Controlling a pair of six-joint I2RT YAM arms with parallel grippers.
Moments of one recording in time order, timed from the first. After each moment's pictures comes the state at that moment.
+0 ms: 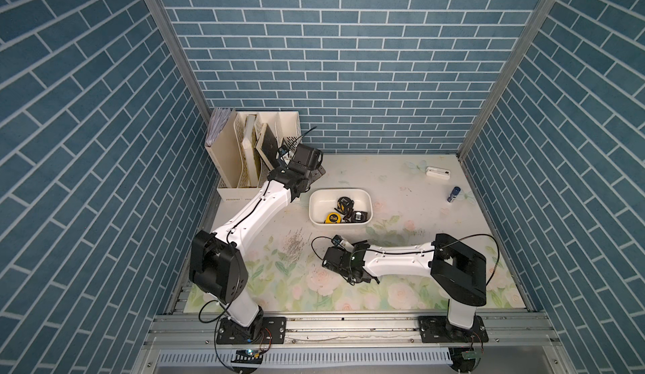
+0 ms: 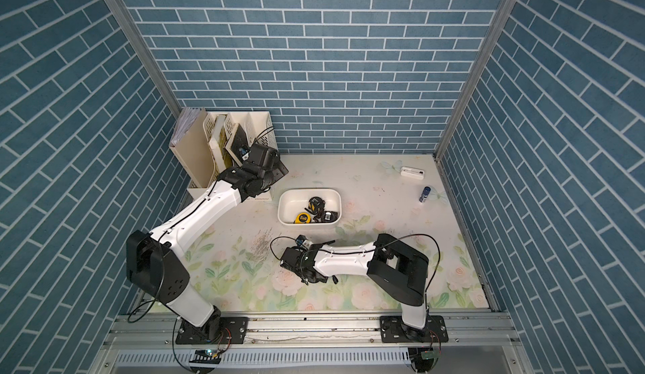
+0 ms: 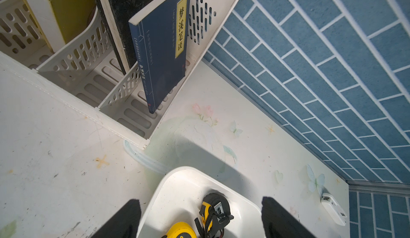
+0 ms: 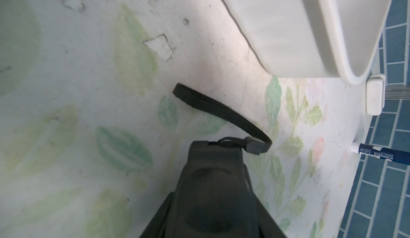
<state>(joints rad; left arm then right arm) -0.47 1.65 1.52 -0.65 -0.35 -0.98 1.26 1.85 1.12 -0.77 0.63 0.38</state>
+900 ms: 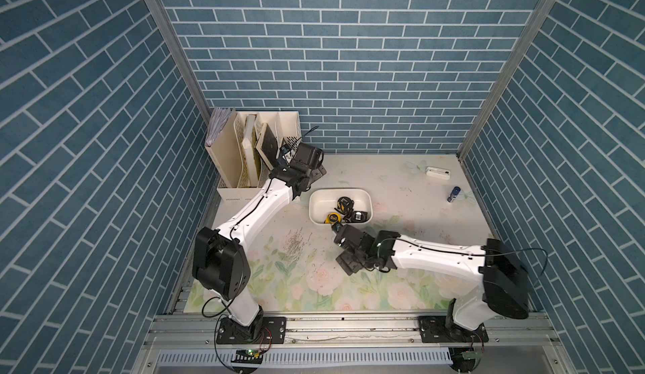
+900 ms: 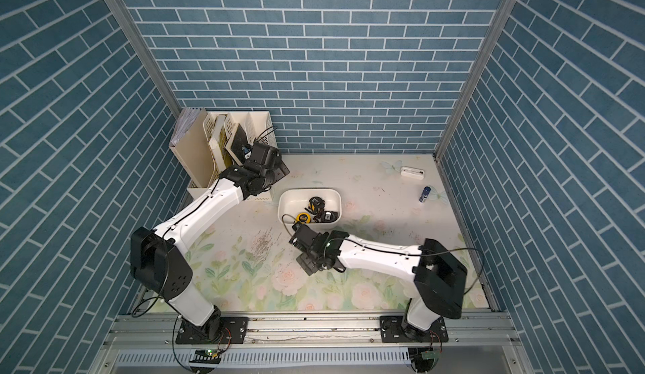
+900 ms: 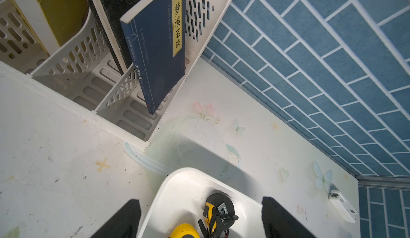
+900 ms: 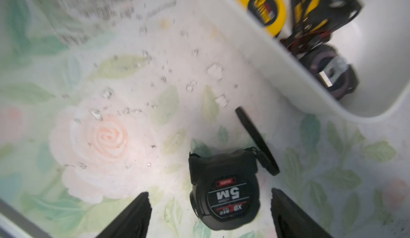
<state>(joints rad) -0.47 1.70 1.55 -0.66 -0.34 -0.93 1.12 1.51 1.10 -0.62 0.23 0.28</state>
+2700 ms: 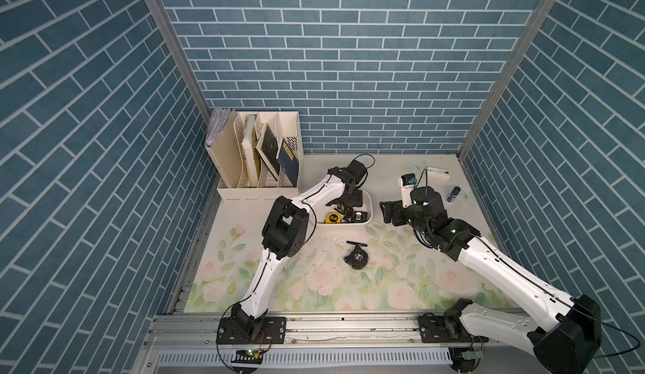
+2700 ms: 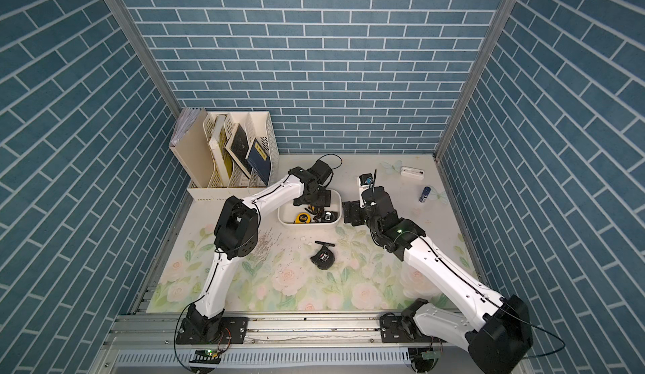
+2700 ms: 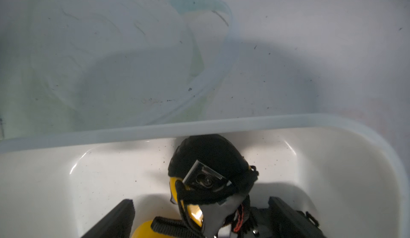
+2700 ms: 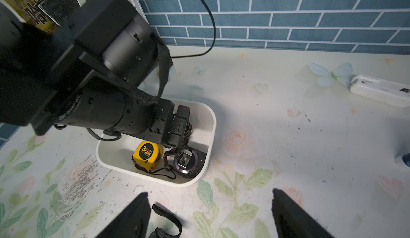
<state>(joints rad) -0.66 2.33 2.02 -0.96 -0.17 -0.58 0.65 1.11 0.92 -0.36 0.16 0.29</state>
